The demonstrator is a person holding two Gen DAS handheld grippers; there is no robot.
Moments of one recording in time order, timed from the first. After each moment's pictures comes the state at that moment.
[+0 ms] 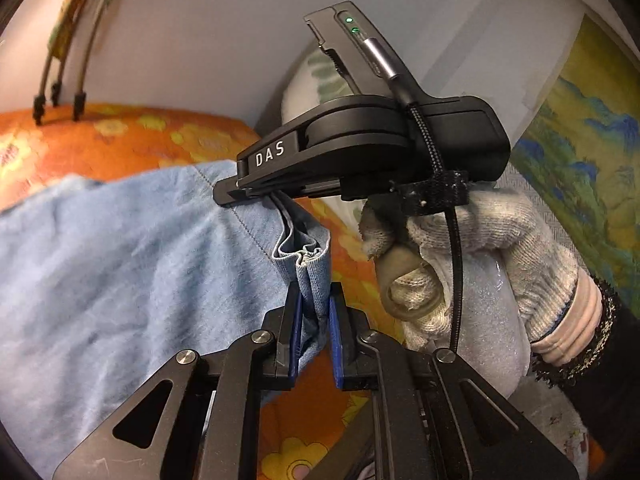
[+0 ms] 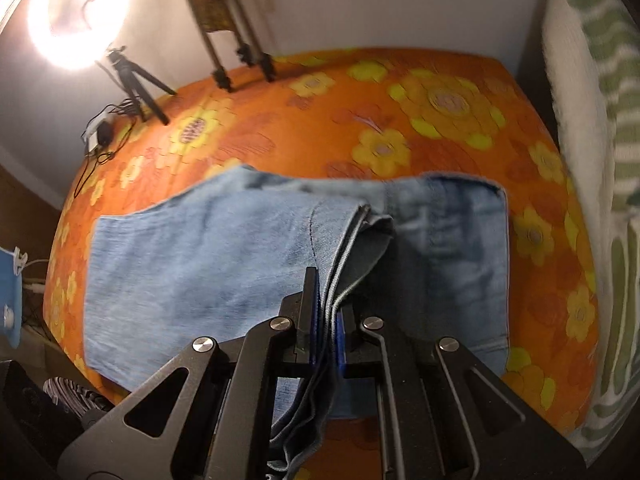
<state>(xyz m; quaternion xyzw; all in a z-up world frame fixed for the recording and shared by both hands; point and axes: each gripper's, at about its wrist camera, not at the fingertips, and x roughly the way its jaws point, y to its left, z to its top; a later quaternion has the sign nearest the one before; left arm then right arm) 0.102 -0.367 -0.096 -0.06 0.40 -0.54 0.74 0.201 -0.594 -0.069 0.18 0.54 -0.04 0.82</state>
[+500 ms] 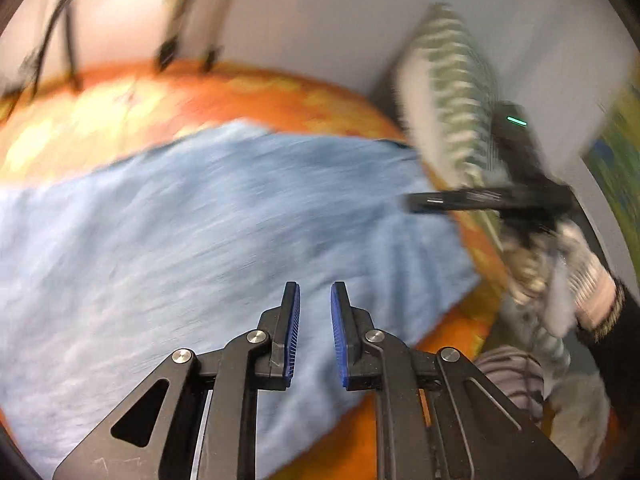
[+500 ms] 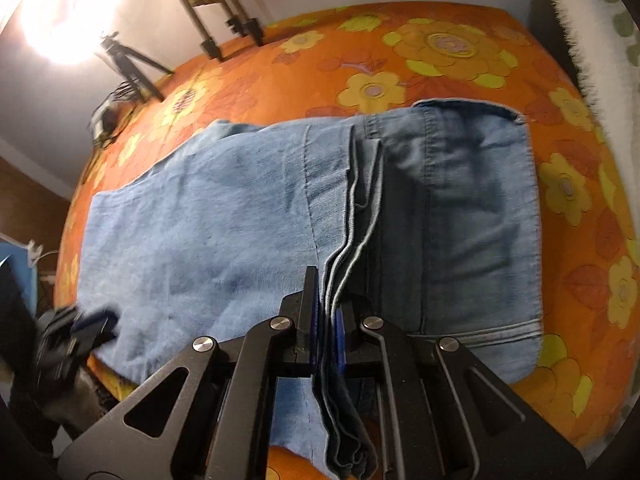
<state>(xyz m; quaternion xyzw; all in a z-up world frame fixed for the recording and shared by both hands) 0.179 -0.271 -0.132 -0.02 0.47 -0.41 0.78 0.177 -0.608 -0.122 0.21 0.55 0.01 0.80</state>
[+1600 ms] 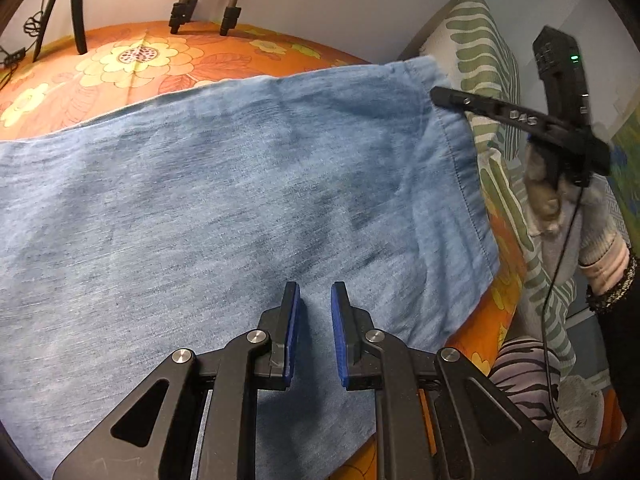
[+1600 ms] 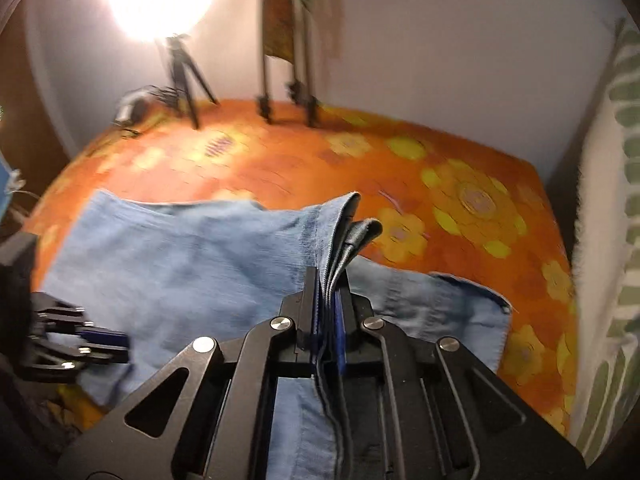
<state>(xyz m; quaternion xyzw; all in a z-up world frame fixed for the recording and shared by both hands) 0.181 -0.275 -0.159 -0.01 0.50 -0.40 0.76 0.223 -0.586 -0.076 0.04 0.45 0.02 0.89</state>
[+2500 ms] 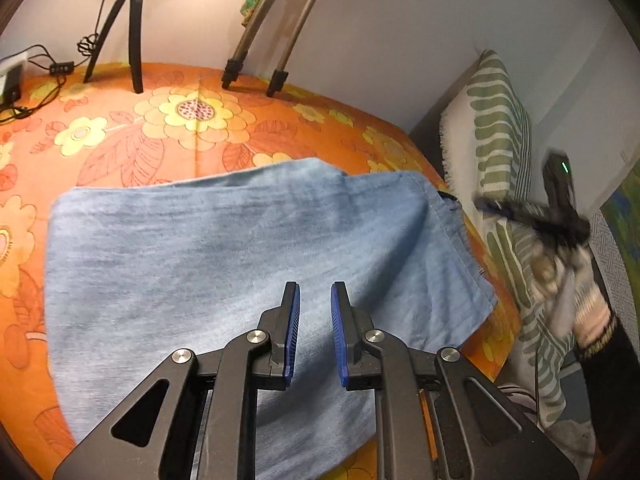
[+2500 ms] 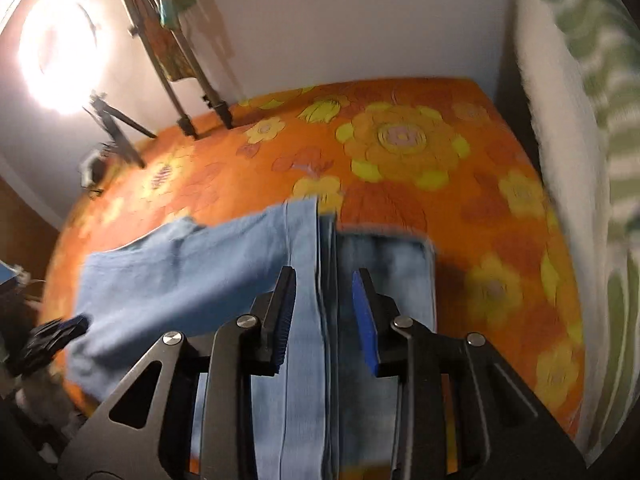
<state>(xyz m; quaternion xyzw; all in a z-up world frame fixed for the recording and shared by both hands) 0.203 -0.227 -0.118 -0.07 0.46 -0.36 0.81 0.186 -0.683 -0.082 0.20 0.48 -0.04 0.85</state>
